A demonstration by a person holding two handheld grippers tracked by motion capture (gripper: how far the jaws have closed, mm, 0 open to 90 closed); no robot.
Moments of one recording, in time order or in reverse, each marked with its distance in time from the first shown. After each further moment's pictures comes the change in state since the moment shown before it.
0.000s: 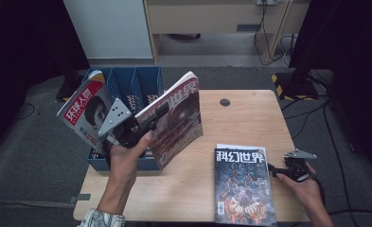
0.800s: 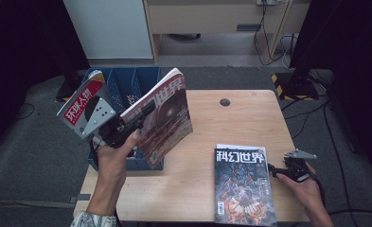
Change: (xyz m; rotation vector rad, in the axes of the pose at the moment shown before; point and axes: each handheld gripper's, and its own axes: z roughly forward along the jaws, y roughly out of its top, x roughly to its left) left arm 0.015 0.007 -0.022 -0.017 0.056 0.000; right arm 0.000 0.000 0.000 -0.004 -0.002 0.002
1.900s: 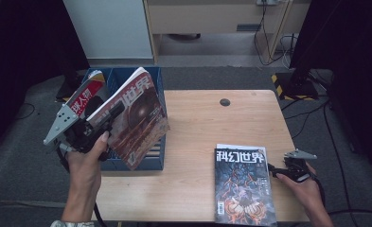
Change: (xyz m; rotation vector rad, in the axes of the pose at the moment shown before) left arm 0.037 0.004 -0.054 -0.035 0.100 -0.024; right arm 0.000 0.000 0.000 -0.003 0.000 0.000
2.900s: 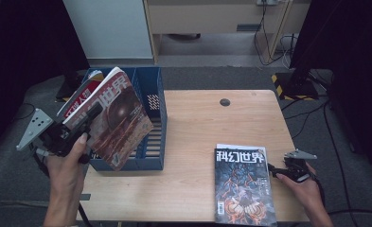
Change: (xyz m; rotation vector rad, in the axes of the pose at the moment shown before) left arm 0.029 0.004 -0.034 -0.020 0.081 -0.005; right arm 0.000 0.000 0.000 -0.003 -0.001 0.003
